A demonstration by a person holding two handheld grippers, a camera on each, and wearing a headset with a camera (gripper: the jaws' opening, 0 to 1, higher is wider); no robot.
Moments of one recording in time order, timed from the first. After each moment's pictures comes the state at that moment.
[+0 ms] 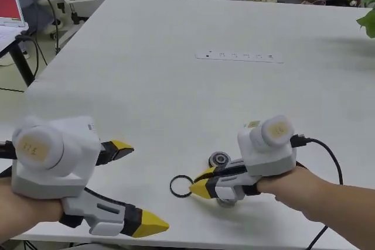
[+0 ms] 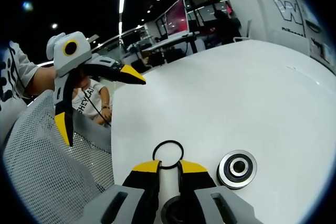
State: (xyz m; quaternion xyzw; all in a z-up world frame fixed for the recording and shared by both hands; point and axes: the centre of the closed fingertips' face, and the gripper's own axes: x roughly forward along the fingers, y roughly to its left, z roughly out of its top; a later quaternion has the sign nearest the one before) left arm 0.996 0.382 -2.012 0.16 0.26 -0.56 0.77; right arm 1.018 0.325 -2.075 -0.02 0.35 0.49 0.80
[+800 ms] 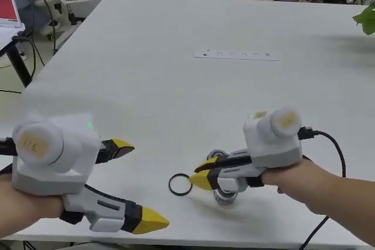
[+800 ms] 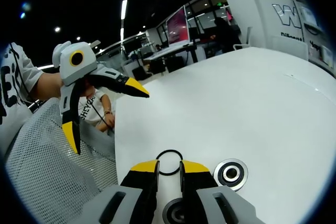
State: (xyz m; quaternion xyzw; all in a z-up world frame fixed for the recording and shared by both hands) left arm 0.996 0.378 -2.010 0.16 0.26 -0.56 0.77; right arm 1.024 0.320 -2.053 0.00 0.32 0.49 0.81
